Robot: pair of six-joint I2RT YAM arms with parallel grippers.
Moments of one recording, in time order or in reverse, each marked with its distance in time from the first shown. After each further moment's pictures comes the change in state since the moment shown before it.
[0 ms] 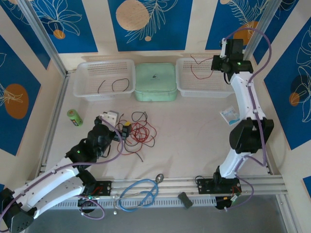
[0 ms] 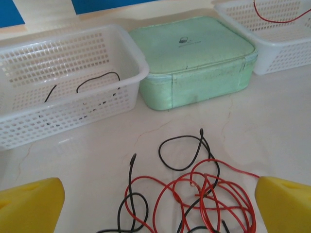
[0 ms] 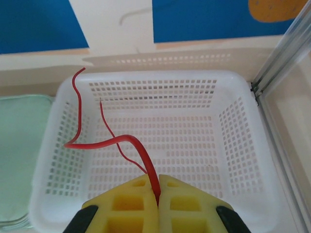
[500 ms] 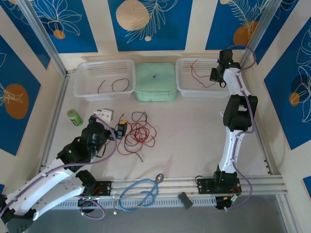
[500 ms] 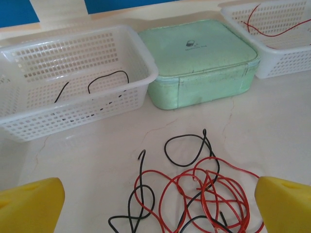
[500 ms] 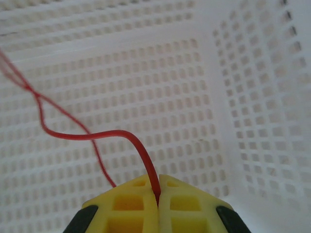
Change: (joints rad) left arm 0.000 -0.037 0.139 -0.216 -0.013 -0.050; right arm -0.093 0.471 0.233 -0.120 0.060 0.101
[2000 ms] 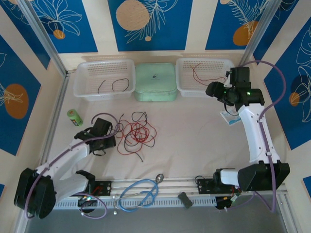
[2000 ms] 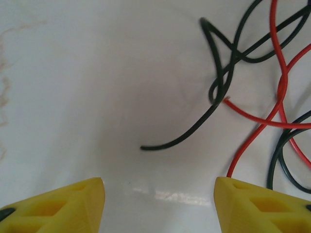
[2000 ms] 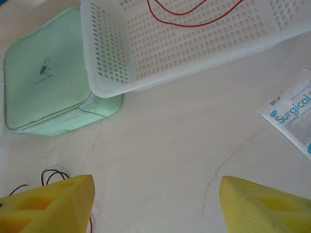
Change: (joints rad) left arm 0.367 0.416 -0.101 -0.250 0.318 -0.396; right arm 0.111 -0.994 -0.690 -0.127 -0.220 0.280
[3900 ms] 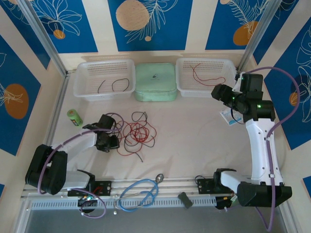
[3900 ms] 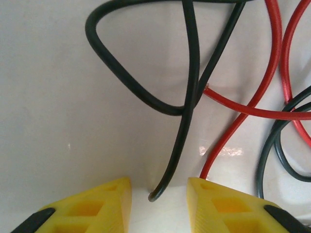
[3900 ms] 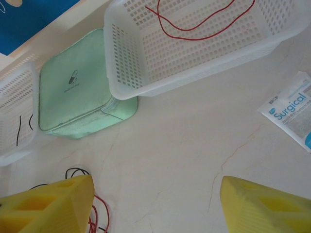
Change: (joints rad) left arm 0.030 0.240 0.044 0.039 0.233 0.061; right arm -0.069 -0.152 -0.029 -0.030 -0.078 0.010
